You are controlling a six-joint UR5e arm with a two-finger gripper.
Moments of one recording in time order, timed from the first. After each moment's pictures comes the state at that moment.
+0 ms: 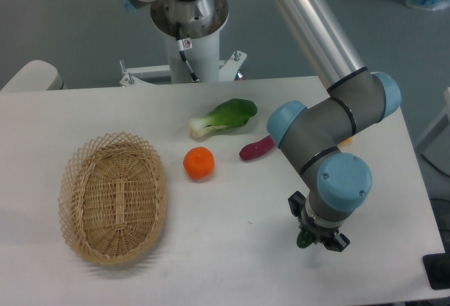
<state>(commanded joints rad) 2.52 -2.31 -1.13 -1.27 1.60 1.39</state>
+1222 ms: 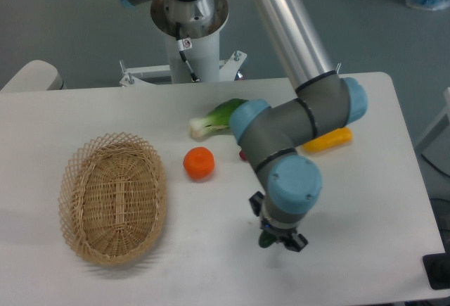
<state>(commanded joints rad) 2.38 -2.22 -1.28 -1.27 1.57 1.24</state>
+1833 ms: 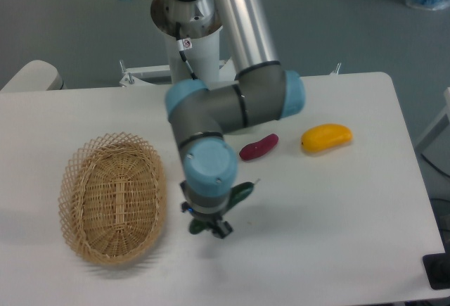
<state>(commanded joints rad) 2.22 -2.11 -1.42 -1.26 1.48 1.14</state>
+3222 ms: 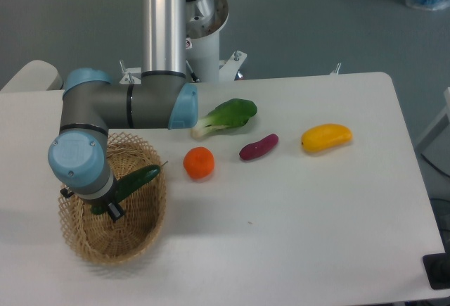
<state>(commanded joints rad) 1.99 -2.13 -1.45 -1.27 1.48 0.91</state>
